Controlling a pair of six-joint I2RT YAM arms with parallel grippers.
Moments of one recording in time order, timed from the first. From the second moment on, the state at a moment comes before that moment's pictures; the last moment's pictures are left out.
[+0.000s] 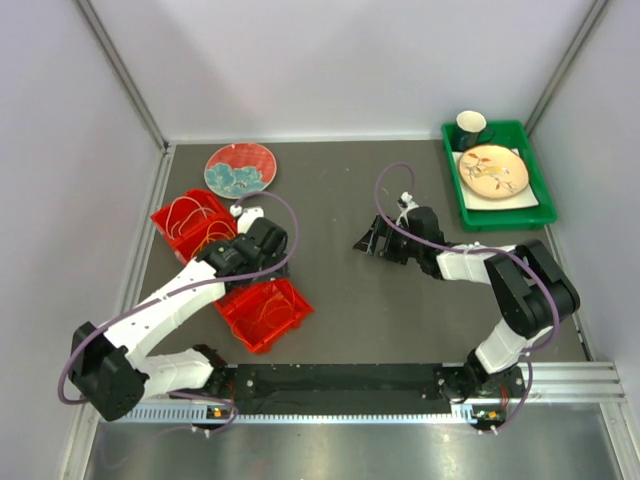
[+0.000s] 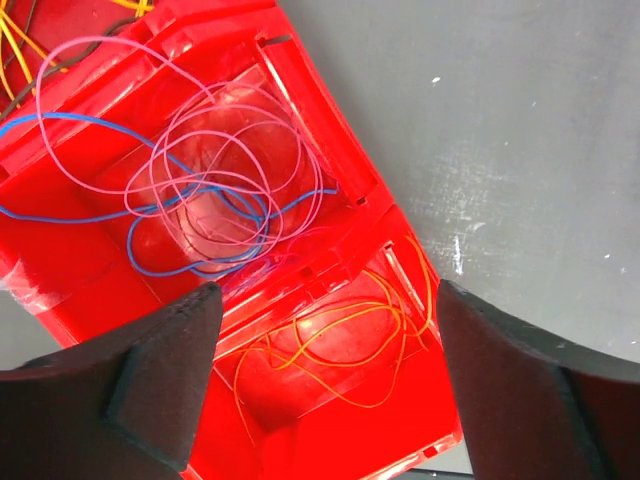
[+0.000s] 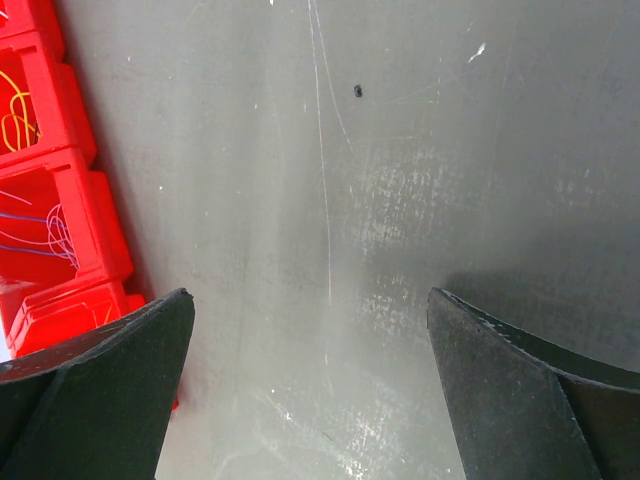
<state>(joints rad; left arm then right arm) -0.66 1.16 0.93 -0.83 -0.42 -0.73 0.43 1.64 0.68 0.36 -0.34 0.70</state>
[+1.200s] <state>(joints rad) -0.47 1.27 0.78 -0.58 -0.26 -0.71 0.43 1.65 0.68 0.36 -0.34 0.70</state>
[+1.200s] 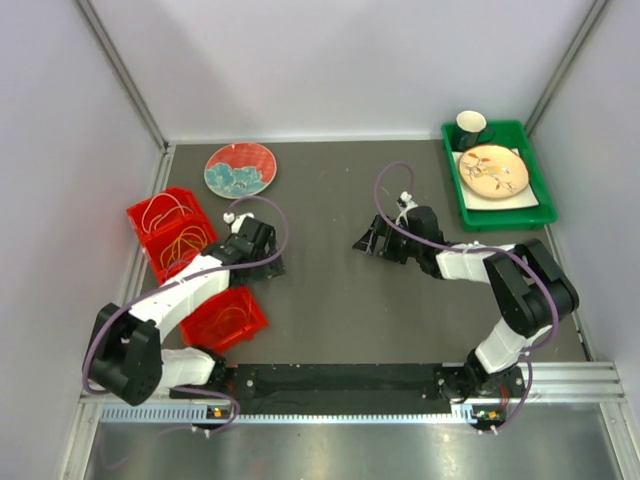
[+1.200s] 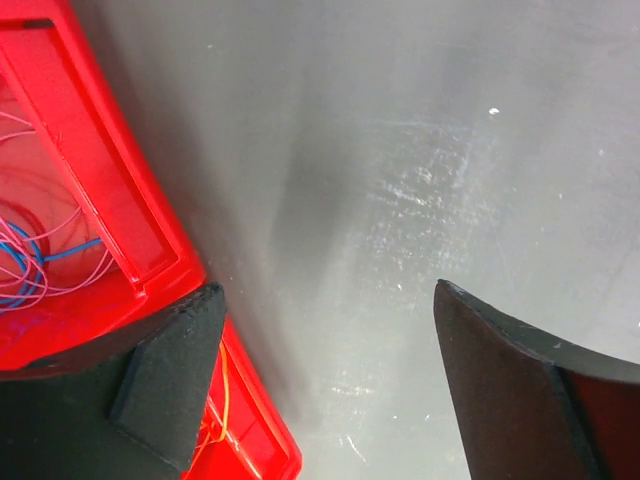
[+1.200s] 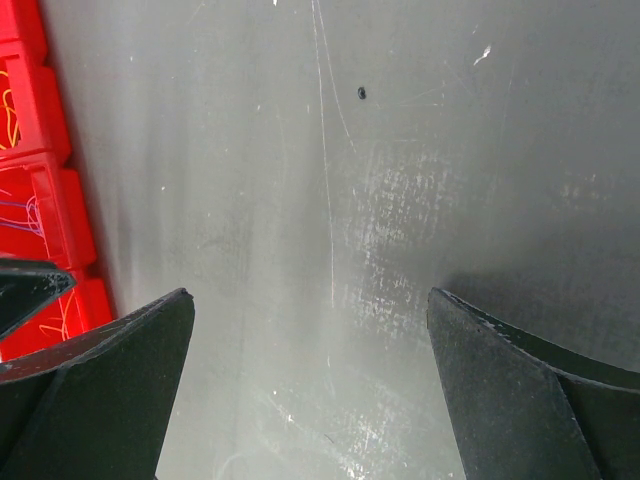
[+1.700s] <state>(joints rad) -0.47 1.24 0.79 -0.48 -0.22 -0.61 0.43 1.56 0.59 0.42 -0.32 0.70</state>
